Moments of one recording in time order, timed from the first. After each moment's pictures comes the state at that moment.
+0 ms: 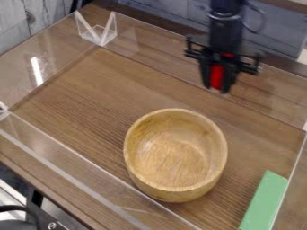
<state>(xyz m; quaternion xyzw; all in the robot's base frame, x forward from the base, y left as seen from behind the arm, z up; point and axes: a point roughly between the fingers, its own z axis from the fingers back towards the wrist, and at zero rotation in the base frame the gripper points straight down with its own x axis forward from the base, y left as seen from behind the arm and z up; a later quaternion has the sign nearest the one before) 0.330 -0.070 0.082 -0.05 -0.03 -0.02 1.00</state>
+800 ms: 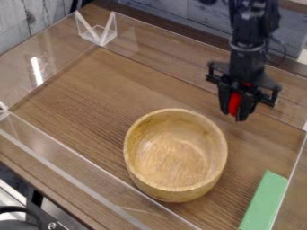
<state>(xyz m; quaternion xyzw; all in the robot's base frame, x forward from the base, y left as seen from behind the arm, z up) 0.333 -0.074 0.045 -0.06 -0.01 -0.06 1.00</state>
